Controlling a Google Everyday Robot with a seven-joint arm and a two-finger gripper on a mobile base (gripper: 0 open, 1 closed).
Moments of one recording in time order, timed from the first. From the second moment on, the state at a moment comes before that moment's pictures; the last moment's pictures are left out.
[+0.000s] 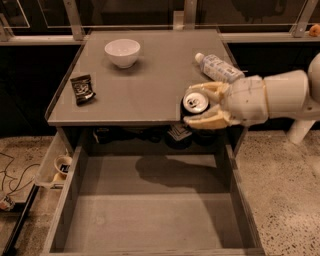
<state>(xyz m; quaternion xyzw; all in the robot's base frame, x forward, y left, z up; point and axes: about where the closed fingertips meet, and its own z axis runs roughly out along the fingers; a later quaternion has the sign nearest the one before) 0.503 -0.096 0.905 -0.62 0.57 0.23 0.49</state>
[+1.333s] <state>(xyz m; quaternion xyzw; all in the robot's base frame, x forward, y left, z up) 0.589 -0.072 0.946 -0.66 0.50 0.29 0.49</state>
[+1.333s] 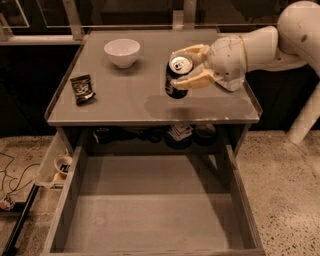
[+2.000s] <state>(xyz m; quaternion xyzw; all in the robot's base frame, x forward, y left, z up) 0.639 -0.032 0.953 -0.66 0.47 0.35 0.47</state>
